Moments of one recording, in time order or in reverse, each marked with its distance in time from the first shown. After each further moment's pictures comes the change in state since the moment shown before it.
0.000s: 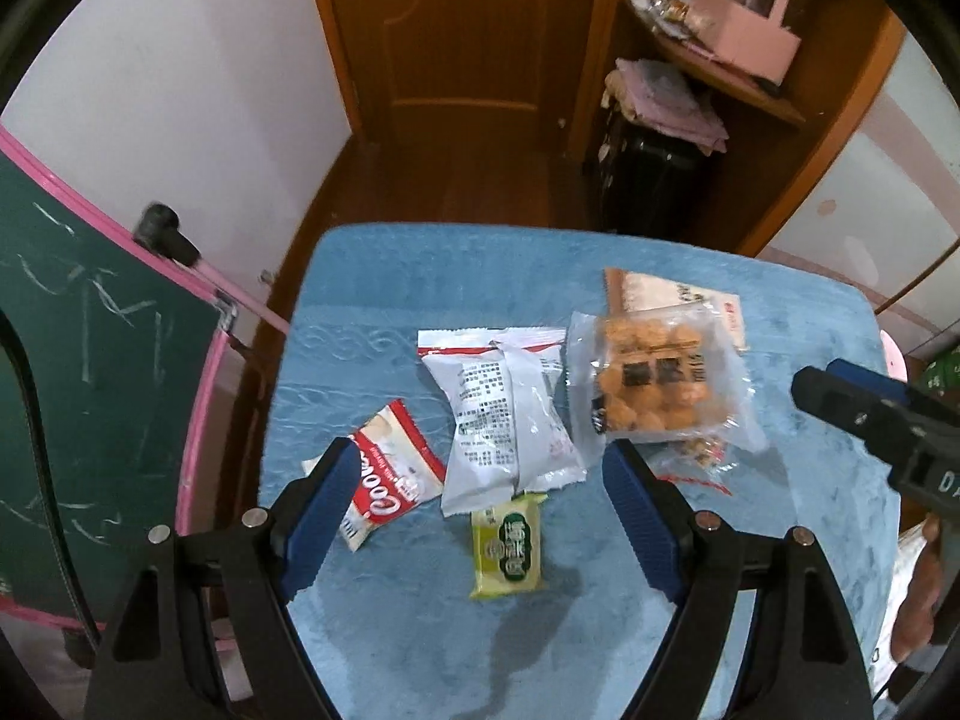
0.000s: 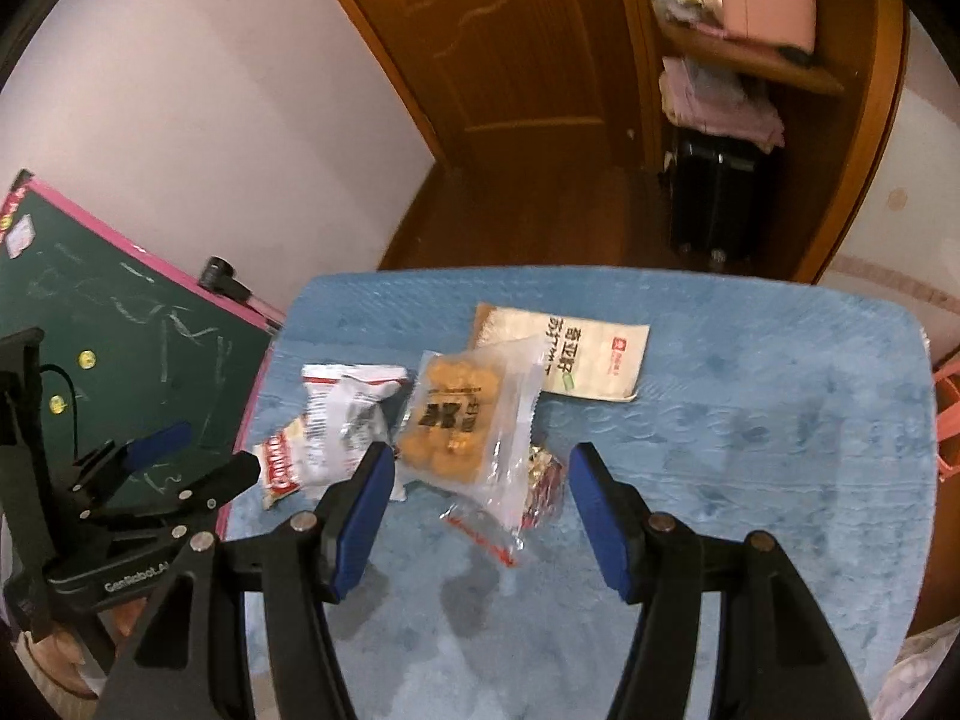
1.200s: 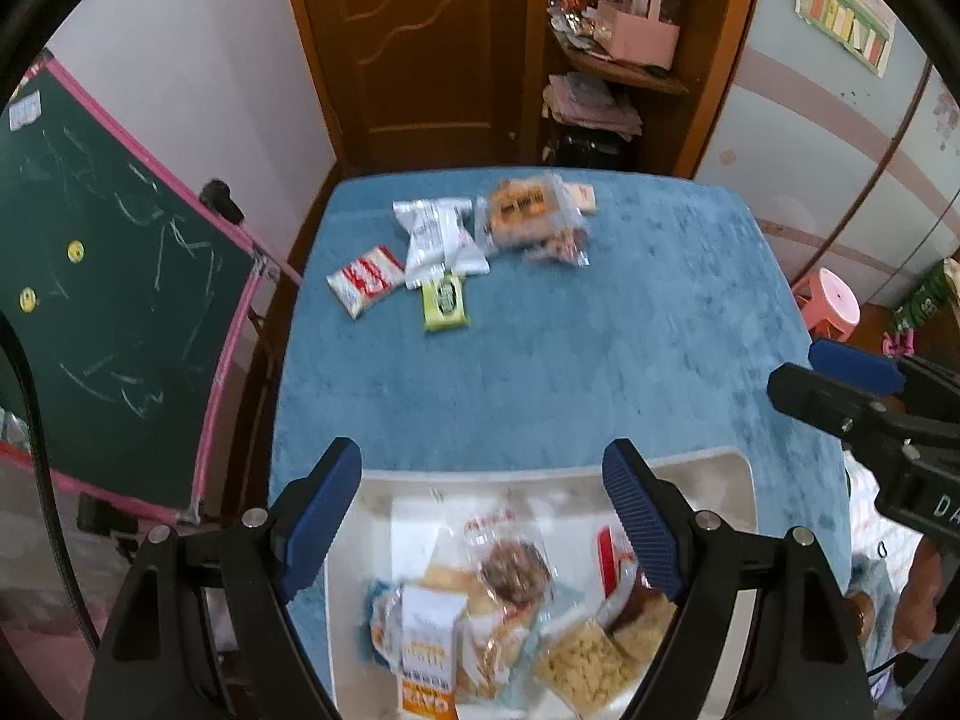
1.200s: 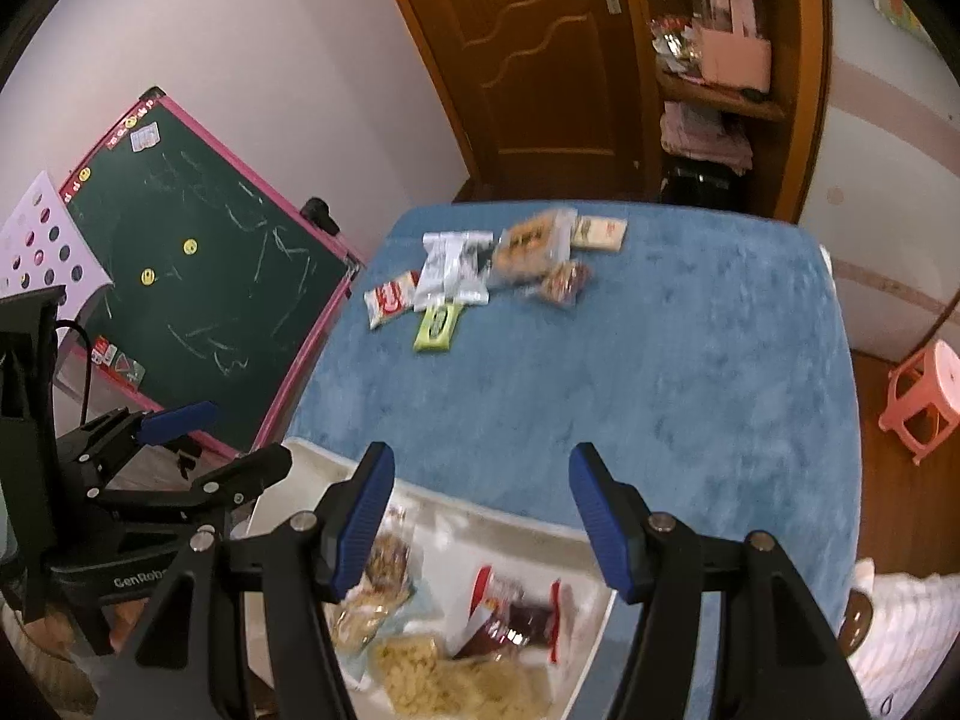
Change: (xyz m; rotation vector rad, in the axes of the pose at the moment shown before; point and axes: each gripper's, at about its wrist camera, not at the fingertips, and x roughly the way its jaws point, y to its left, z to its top) left arm -0.191 -0.041 -0.212 0.090 -0.106 -0.017; right arm -0.181 0.057 -0.209 -0.104 -0.117 -0.003
